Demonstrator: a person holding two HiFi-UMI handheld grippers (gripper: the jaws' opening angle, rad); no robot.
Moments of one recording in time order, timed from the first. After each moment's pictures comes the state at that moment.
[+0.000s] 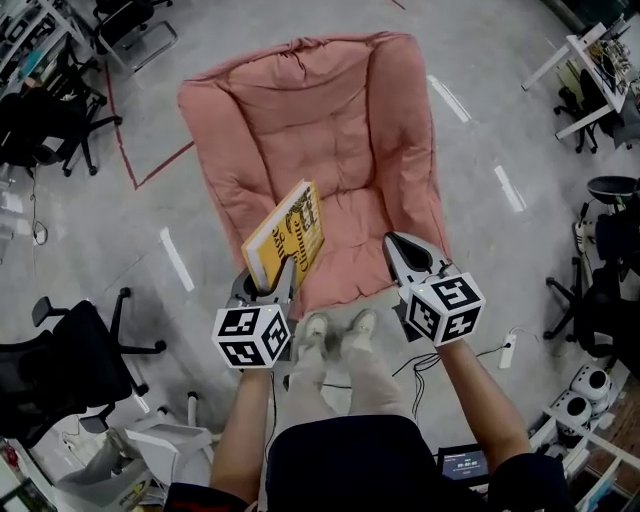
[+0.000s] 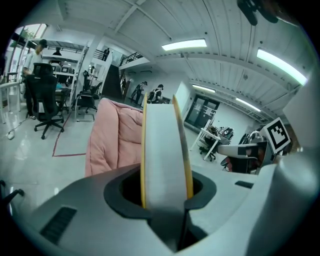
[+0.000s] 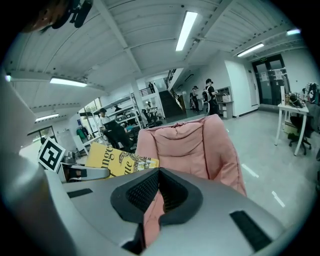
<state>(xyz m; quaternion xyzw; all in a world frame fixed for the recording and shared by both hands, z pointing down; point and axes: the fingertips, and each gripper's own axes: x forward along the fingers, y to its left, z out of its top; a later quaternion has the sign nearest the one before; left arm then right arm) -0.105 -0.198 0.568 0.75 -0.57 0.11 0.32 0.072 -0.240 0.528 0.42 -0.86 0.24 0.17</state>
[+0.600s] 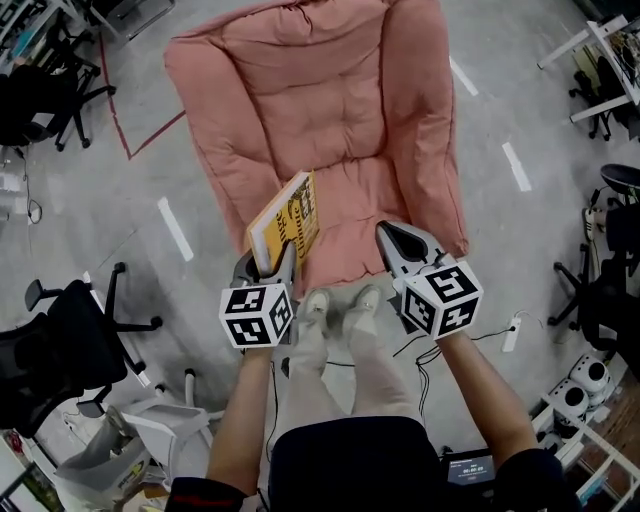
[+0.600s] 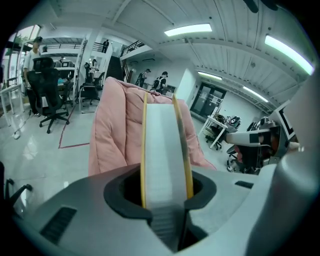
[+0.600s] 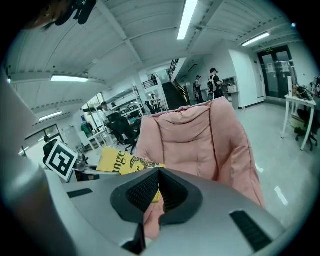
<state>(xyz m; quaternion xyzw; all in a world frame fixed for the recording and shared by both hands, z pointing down) -0.113 -0.188 0.661 0.72 -0.57 0.17 0.35 0.047 -0.228 0.594 0.38 -0.86 0.27 0.20</state>
